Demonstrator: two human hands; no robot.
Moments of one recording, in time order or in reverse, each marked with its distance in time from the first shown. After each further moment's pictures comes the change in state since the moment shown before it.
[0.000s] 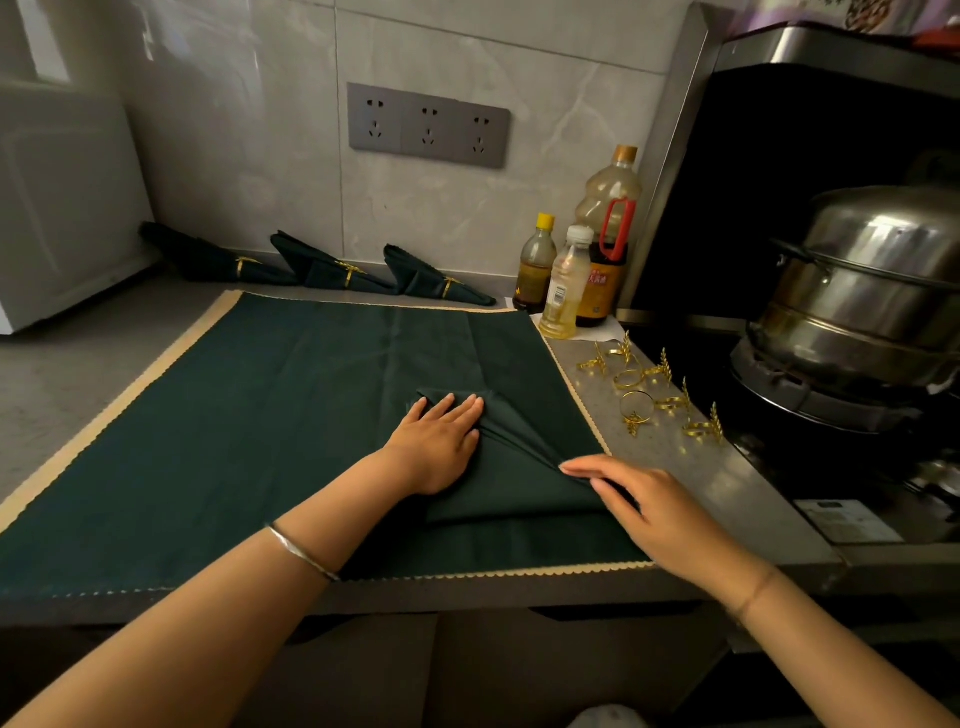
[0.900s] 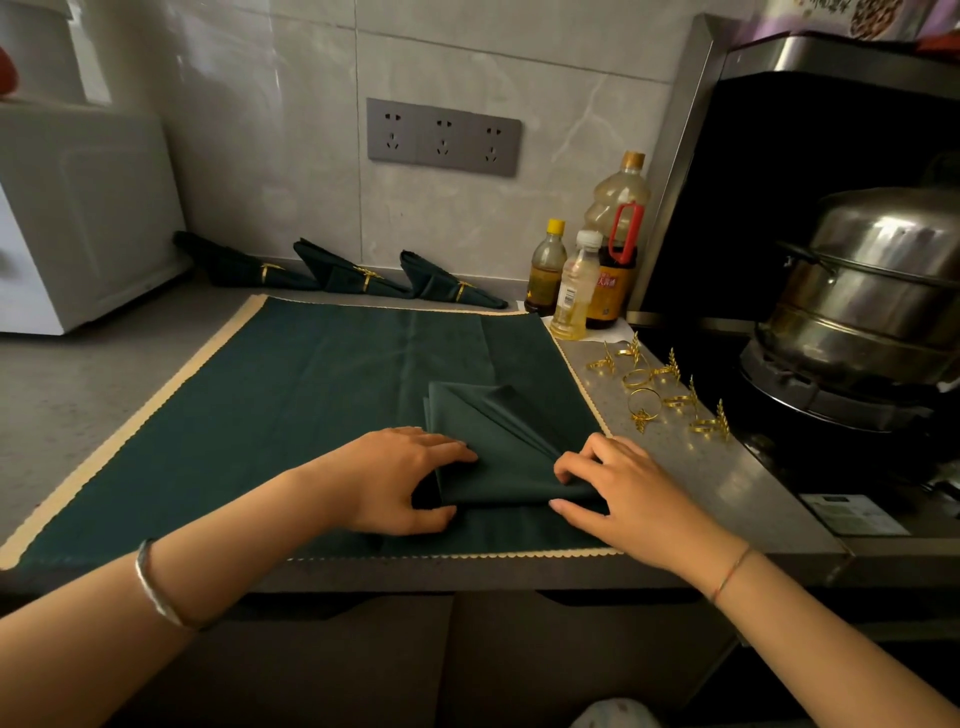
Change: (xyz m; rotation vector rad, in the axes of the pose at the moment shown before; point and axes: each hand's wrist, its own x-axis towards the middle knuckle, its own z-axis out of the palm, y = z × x) left_hand -0.082 -0.022 -0.026 0.131 0.045 0.323; right_hand 0.005 -0.040 0.001 -0.425 -0.052 -0.074
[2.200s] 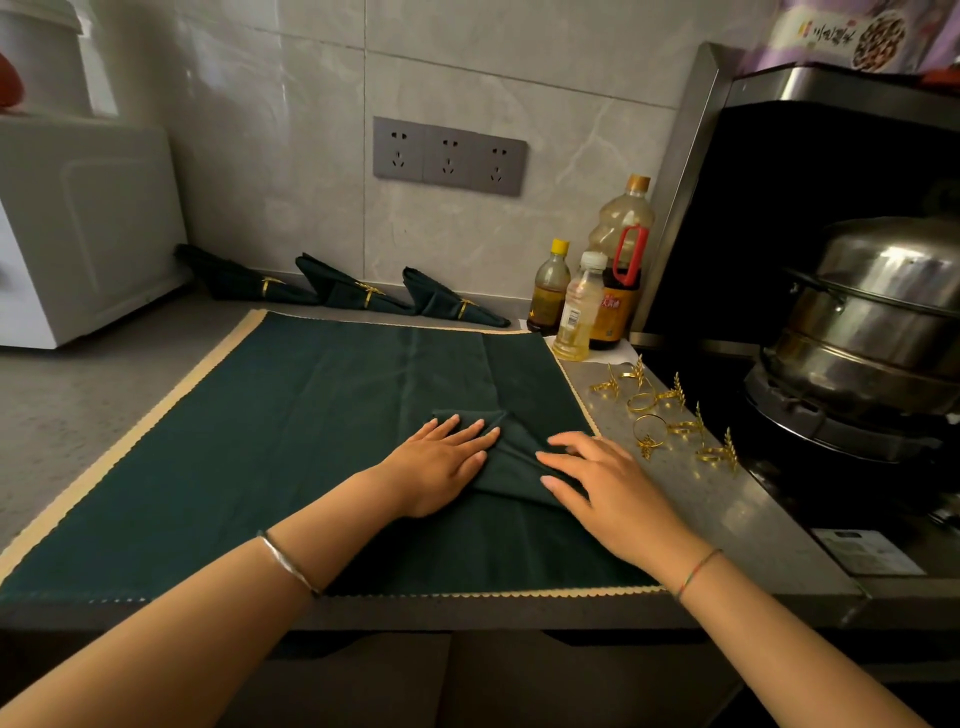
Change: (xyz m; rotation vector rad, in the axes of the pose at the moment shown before) left_hand 0.067 -0.014 0.026 -0.145 -0.038 -0.212; right_hand 0.037 0.000 0.007 0.033 0.075 0.062
